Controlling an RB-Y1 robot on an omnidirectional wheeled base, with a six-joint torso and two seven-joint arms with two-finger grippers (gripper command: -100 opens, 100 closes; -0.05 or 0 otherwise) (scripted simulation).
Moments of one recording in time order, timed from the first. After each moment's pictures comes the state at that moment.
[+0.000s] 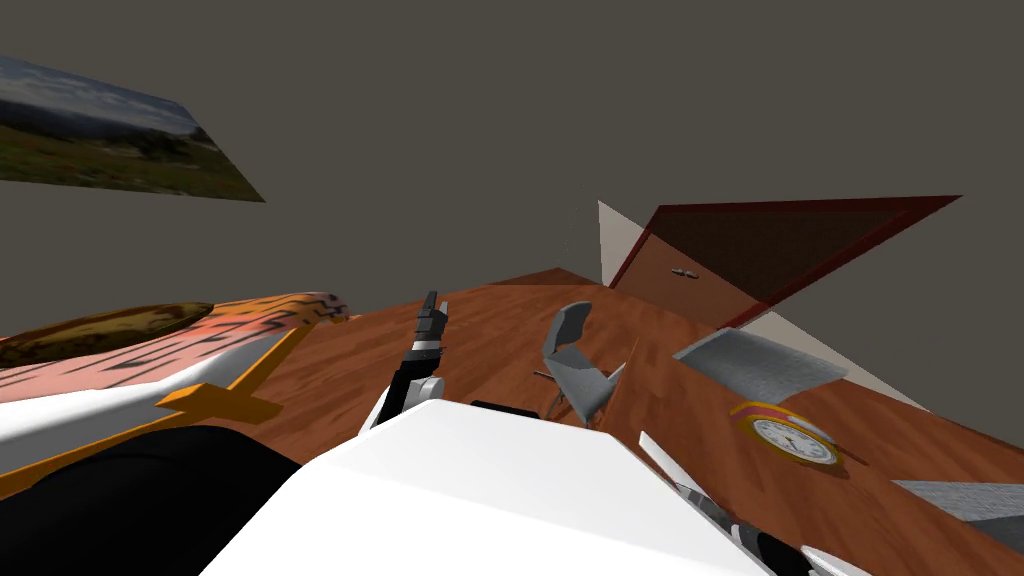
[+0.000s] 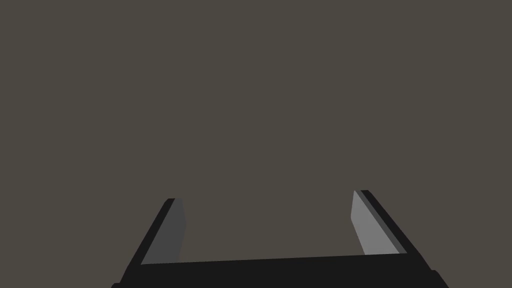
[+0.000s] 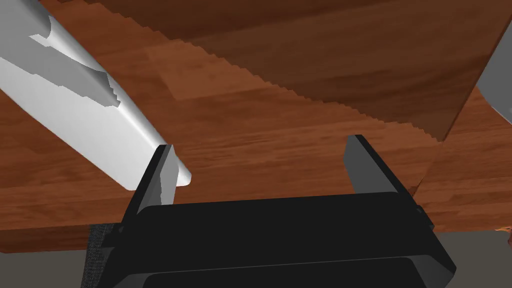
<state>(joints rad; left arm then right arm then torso) 0.55 -0.03 -0.02 -2.23 0.08 -0.39 -0.14 0.38 -1.32 0.85 -1.12 0.28 -0.40 0.53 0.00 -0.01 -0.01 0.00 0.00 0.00</state>
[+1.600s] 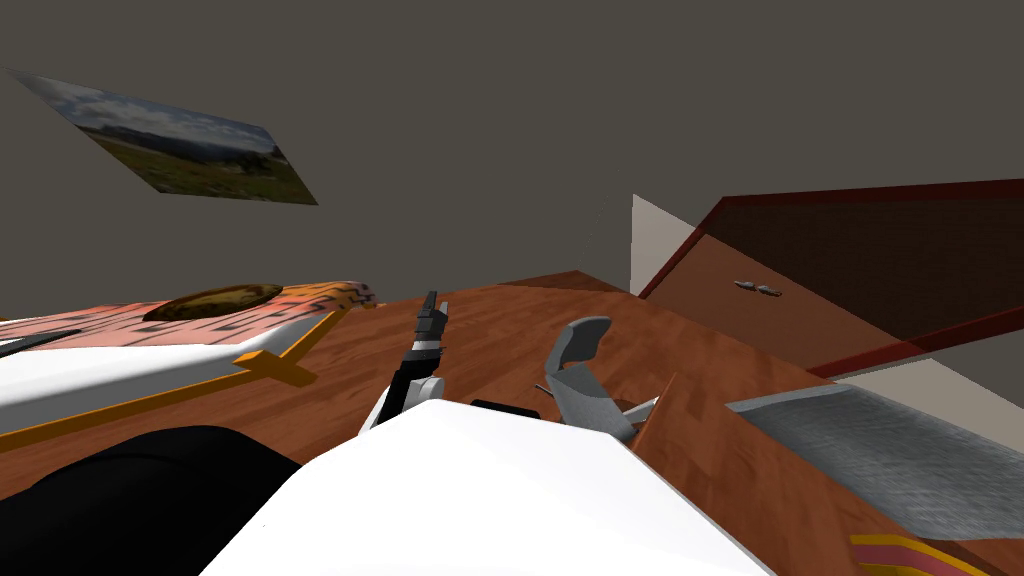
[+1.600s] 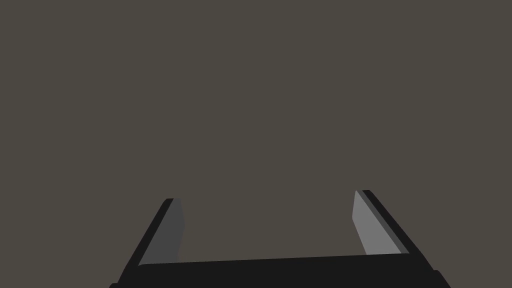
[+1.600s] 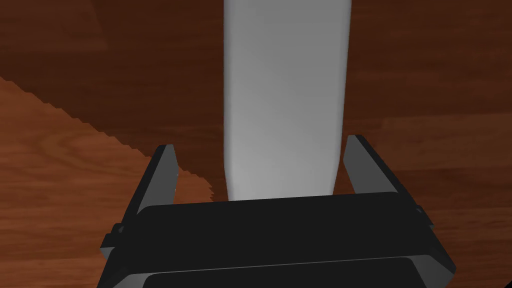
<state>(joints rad) 0.55 -0.03 -0.02 -2.23 0.08 -0.39 -0.14 0.40 -1.23 1.01 -0.93 0.35 -0.37 0.56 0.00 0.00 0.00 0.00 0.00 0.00</state>
